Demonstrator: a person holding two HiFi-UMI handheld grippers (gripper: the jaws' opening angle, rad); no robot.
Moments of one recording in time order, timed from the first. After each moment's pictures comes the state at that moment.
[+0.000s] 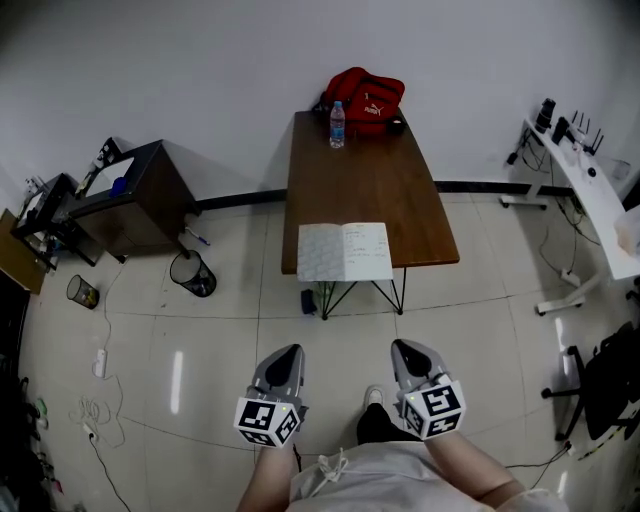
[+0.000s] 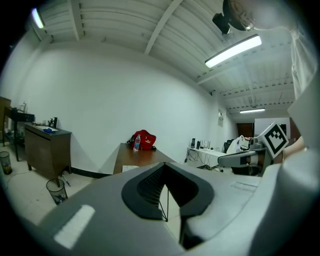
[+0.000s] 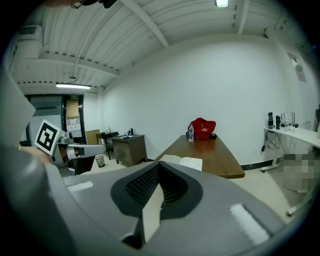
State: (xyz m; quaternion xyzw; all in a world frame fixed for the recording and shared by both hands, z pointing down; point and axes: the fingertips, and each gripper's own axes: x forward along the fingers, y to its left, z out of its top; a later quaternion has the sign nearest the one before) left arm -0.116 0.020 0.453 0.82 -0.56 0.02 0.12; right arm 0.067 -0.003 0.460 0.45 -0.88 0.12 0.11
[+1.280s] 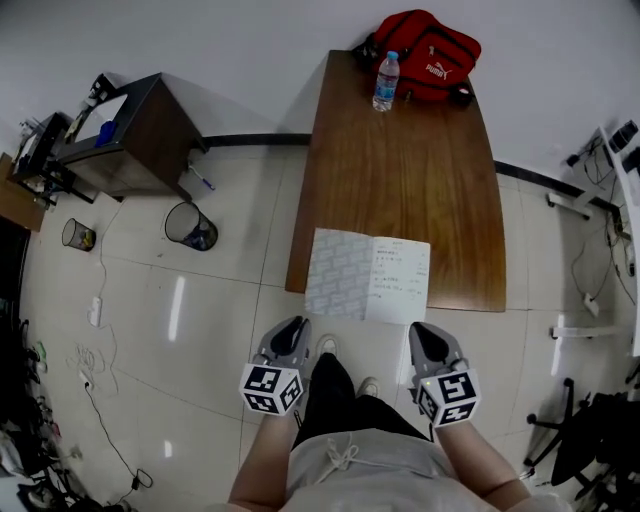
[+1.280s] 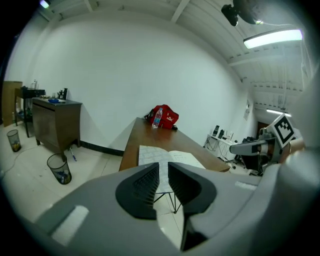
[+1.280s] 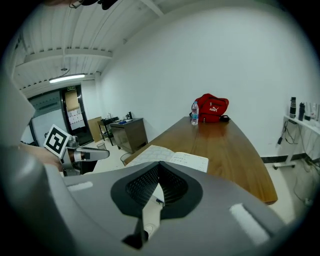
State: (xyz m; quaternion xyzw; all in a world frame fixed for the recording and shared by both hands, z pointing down) left arm -0.172 -0.206 0.578 0.75 -0.60 0.07 0.26; right arm 0.034 -0.247 0.540 0.39 -0.88 0.18 0.20
